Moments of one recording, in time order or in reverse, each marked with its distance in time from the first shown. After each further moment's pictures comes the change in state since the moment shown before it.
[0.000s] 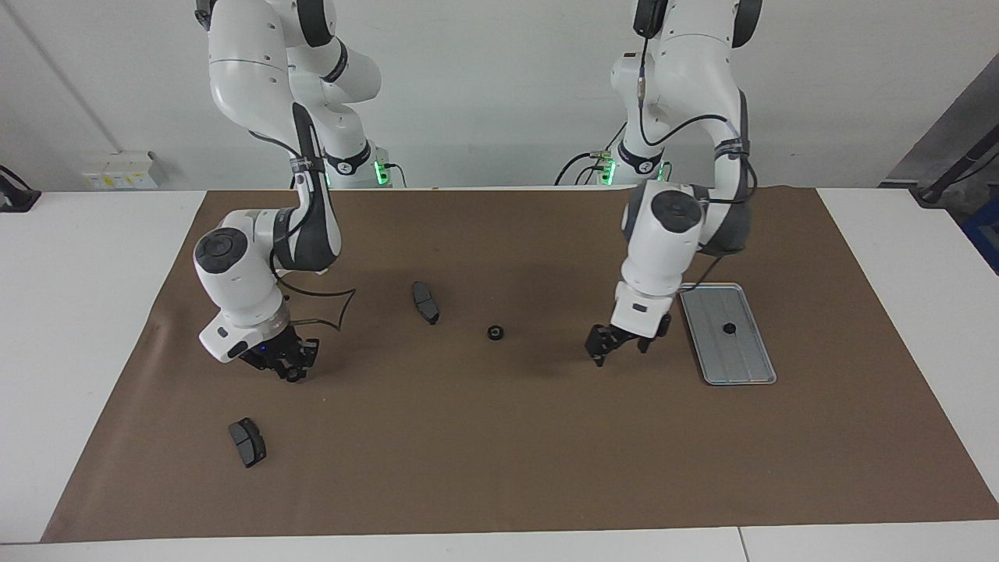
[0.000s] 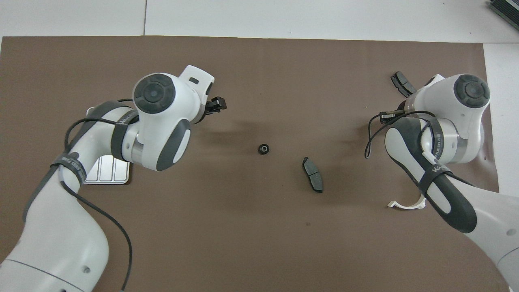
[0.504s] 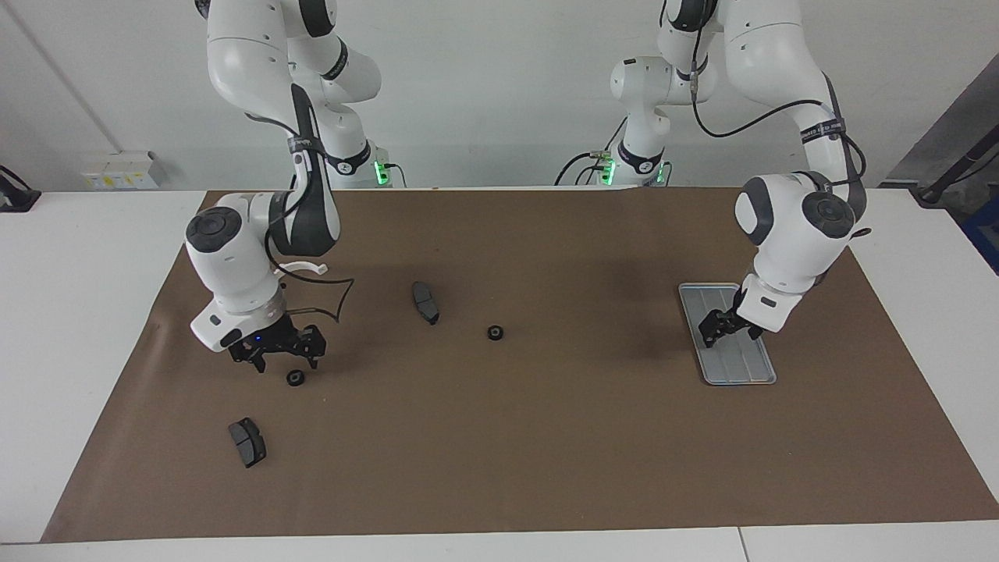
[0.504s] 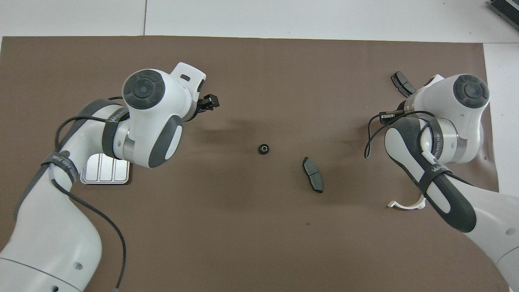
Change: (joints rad) left arm 0.247 -0.088 -0.001 -0.135 0.000 -0.045 0.369; right arm 0.036 -0.085 0.009 0.052 0.005 -0.127 0.027
